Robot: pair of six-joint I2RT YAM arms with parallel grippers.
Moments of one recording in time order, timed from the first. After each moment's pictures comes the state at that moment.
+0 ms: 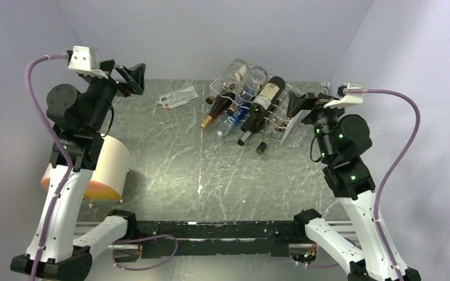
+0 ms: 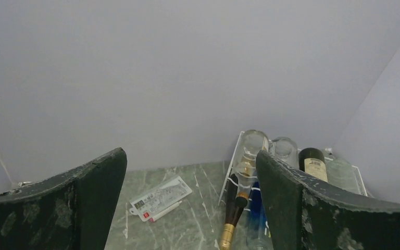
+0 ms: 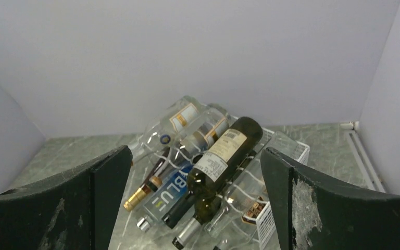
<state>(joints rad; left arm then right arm) -0.18 0.96 1.33 -0.11 0.07 -0.17 0.36 0.77 1.15 -0.21 0.26 0.15</state>
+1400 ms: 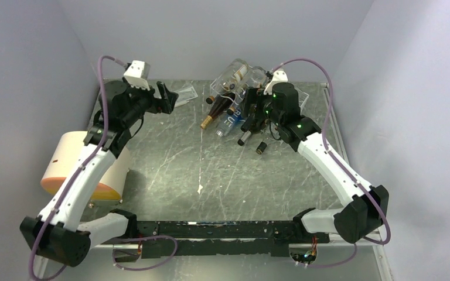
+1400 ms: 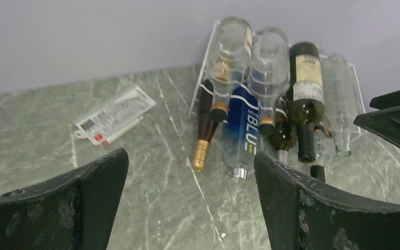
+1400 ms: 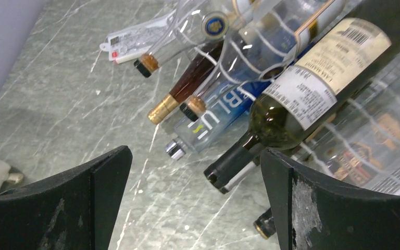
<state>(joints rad) -0.30 1.09 1.15 -0.17 0.12 -0.19 0.47 1.29 1.20 -0.25 0.09 0.26</state>
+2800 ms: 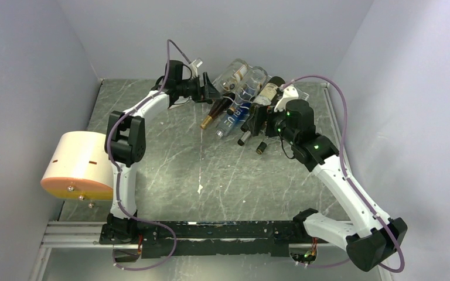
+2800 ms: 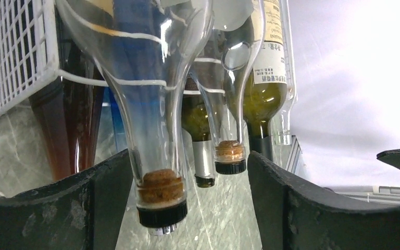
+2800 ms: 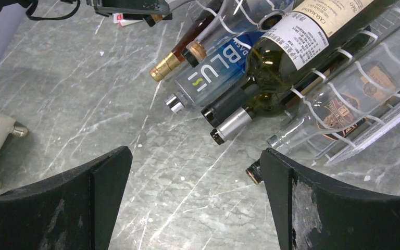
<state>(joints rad) -0.33 2.18 1.77 -0.07 0.82 -0.56 0.47 1.05 1.07 -0.41 0.03 0.26</state>
